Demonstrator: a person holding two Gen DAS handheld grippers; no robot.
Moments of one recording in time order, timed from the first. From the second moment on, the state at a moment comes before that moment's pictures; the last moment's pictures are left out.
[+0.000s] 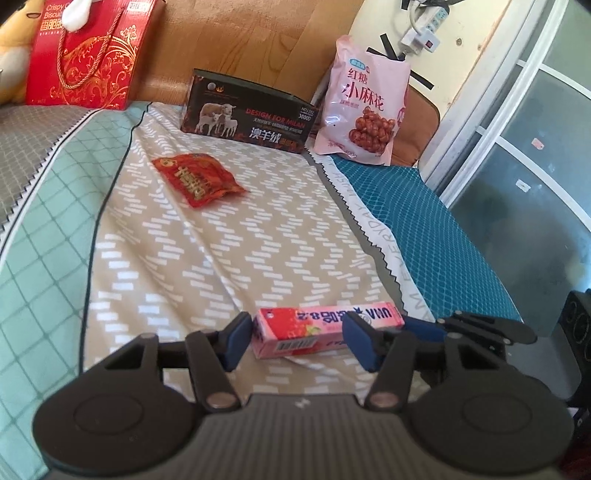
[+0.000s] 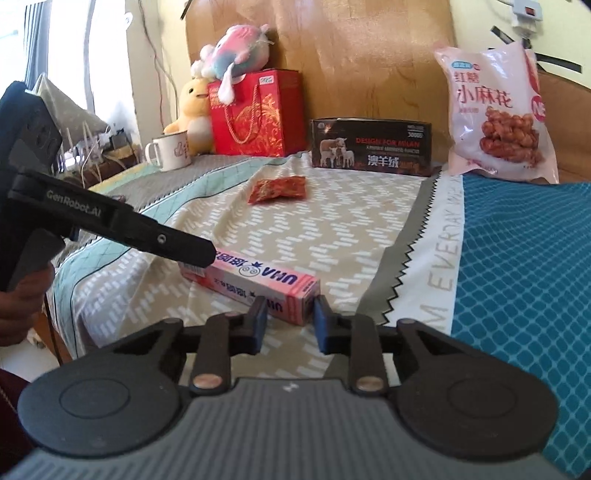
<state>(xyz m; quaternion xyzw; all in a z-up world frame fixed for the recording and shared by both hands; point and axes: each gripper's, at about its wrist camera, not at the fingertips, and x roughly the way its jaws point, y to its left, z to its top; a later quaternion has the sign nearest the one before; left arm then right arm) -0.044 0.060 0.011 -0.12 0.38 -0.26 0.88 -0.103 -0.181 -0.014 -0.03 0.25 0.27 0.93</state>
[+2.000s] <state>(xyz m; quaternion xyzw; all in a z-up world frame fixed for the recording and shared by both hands) 0.171 0.088 0.015 -0.09 0.43 -0.19 0.88 0.110 -0.144 -0.013 0.10 0.34 0.33 0.88</state>
